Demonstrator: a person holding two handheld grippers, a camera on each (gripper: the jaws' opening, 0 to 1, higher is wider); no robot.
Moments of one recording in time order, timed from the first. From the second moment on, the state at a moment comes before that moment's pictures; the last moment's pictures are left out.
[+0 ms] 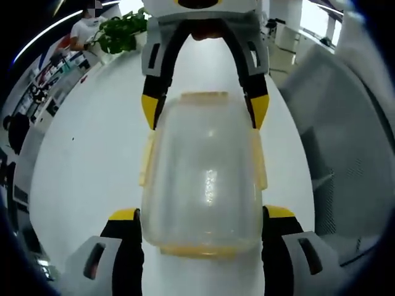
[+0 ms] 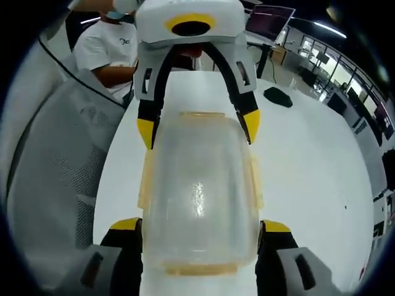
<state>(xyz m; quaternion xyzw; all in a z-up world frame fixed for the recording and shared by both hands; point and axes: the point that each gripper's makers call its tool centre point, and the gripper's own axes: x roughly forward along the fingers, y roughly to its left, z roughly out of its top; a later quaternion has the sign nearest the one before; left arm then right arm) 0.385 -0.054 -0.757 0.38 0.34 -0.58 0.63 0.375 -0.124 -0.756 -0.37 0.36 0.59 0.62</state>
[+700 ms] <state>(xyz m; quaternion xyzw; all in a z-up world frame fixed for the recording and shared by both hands) 0.409 -0.047 -0.757 0.39 0.34 -0.58 0.63 0.400 -0.116 -0.757 -0.38 0.37 0.59 0.61</state>
